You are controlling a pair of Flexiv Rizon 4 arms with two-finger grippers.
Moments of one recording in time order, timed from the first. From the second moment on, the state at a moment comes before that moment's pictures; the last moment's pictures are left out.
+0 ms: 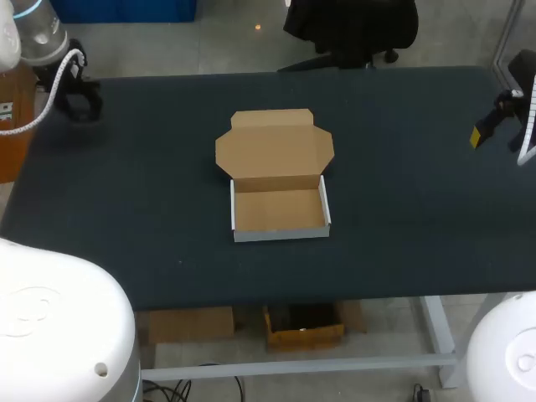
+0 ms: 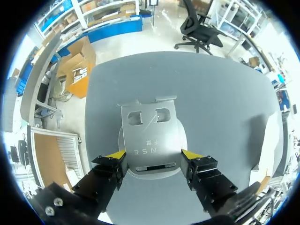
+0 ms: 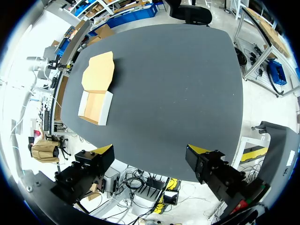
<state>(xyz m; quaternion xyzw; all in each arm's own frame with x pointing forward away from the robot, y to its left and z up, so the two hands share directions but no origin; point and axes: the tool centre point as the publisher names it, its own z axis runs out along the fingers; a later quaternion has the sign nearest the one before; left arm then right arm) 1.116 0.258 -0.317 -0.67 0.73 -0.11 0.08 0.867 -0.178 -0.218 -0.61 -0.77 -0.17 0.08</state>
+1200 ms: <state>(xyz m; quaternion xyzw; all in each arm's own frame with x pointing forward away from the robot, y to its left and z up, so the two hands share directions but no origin) 1.072 0.223 -0.304 -0.60 0.79 -0.10 0.10 0.867 -0.178 -0.218 -0.61 -0.77 -0.17 0.08</state>
